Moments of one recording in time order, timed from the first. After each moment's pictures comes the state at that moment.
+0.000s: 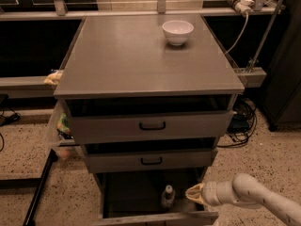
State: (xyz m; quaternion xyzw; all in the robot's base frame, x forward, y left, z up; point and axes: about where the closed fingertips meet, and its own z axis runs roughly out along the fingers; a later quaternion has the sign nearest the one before) arm 0.501 -0.199 0.323 -0.57 0.71 0.20 0.35
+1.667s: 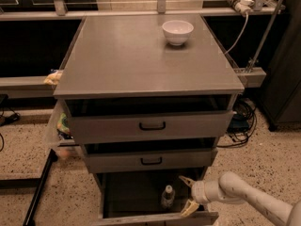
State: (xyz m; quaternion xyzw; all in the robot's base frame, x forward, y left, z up) arm 0.518 -0.162 0.274 -0.62 0.67 0.22 0.35
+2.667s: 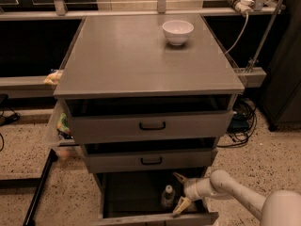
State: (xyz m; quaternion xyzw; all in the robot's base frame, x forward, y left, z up) arm 0.549 -0.137 0.233 -0.63 0.65 0.24 0.36
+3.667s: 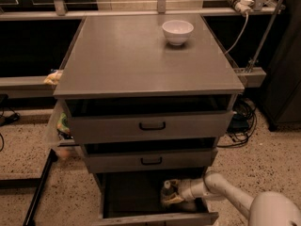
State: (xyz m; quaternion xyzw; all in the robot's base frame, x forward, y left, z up) arm 0.562 -0.106 0.211 -0.59 0.65 0.27 0.38
